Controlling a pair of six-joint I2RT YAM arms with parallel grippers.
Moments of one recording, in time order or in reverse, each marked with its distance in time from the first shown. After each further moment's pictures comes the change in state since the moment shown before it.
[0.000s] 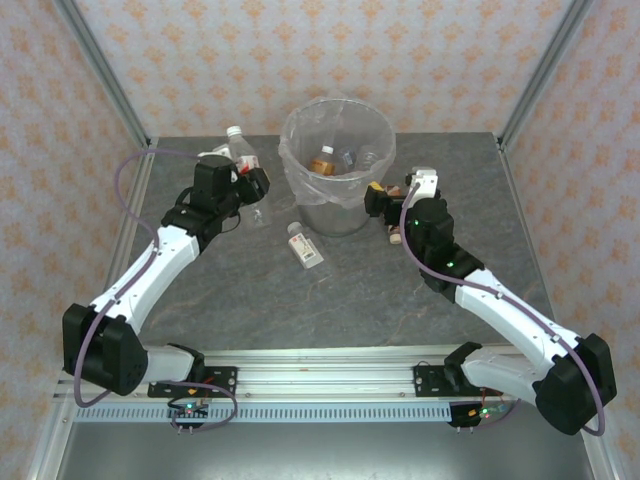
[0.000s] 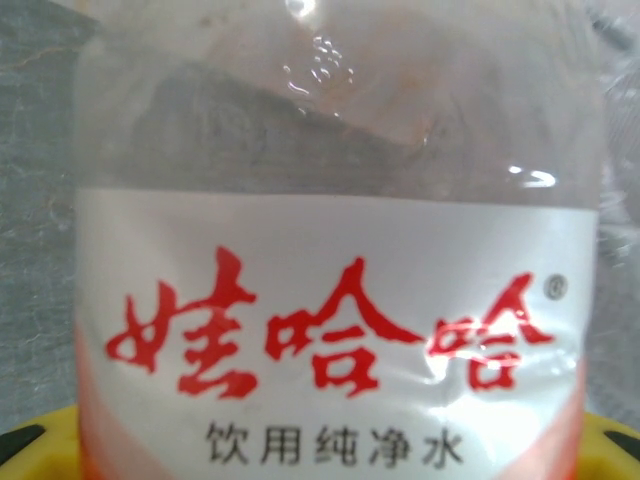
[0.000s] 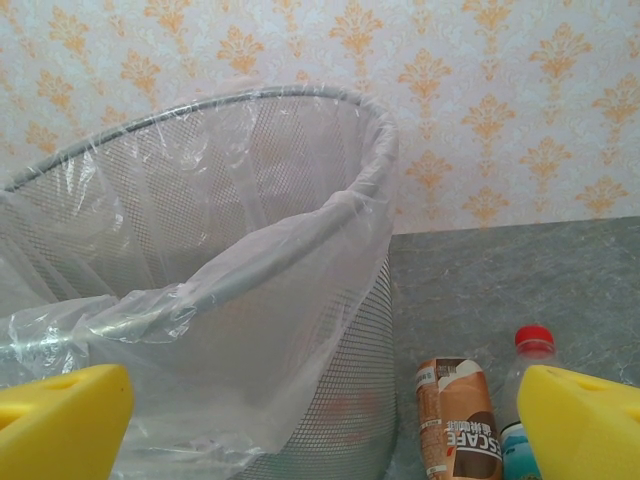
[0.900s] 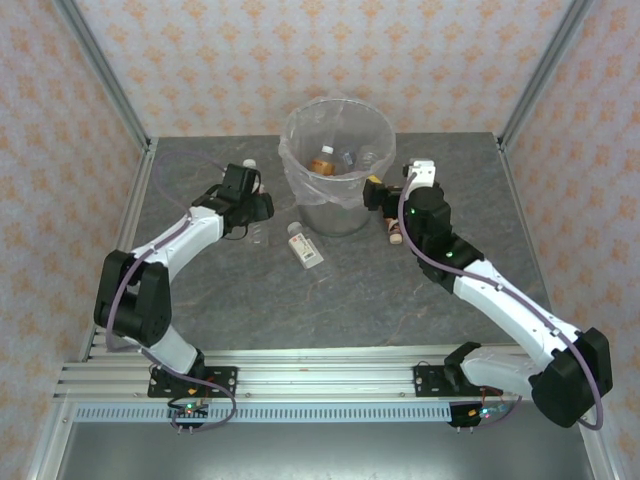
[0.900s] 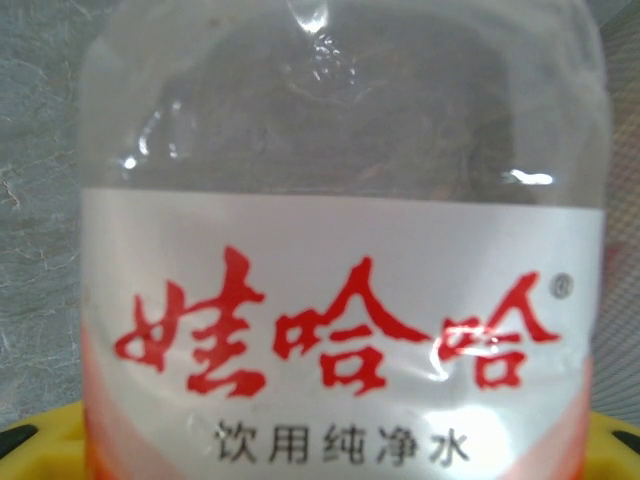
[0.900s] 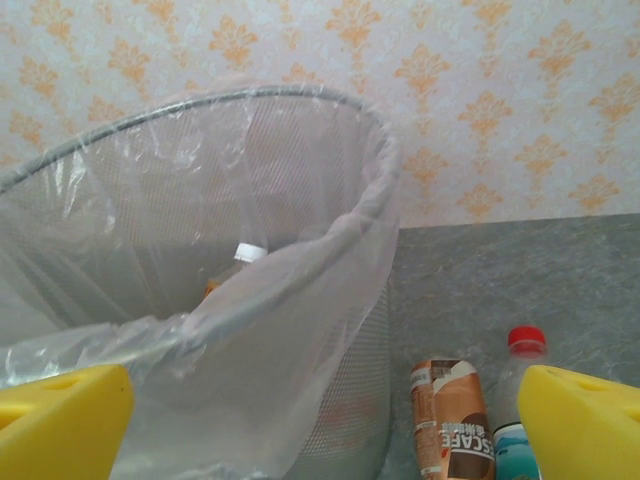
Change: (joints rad) left arm 0.000 0.273 0.031 -0.138 -0.084 0.138; right arm 0.000 0.041 0.095 -0.103 0.002 0.000
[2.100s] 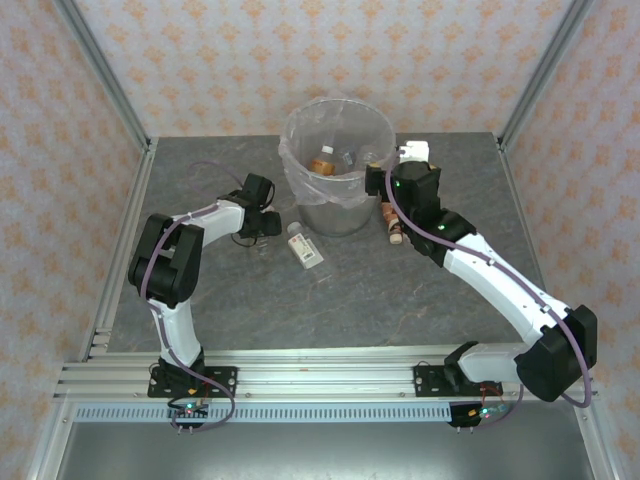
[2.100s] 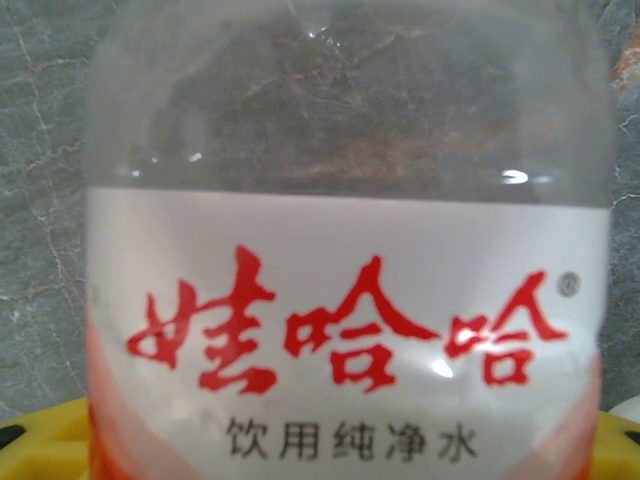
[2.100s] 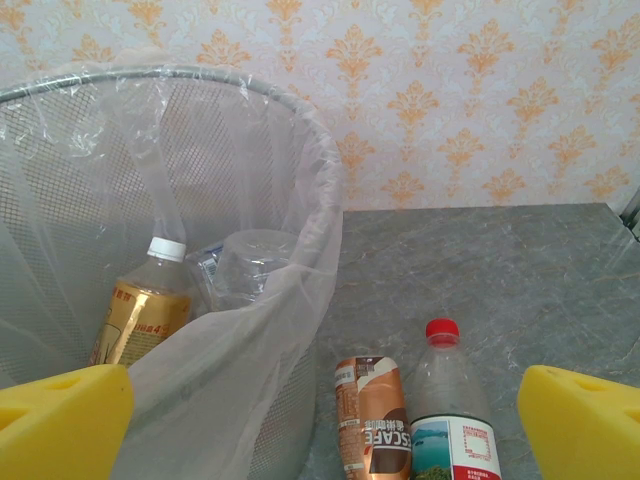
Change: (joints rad) left arm 0.000 0.317 0.064 -0.009 0.044 0.059; right arm 0.000 0.158 0.254 -0.249 0.156 -0.037
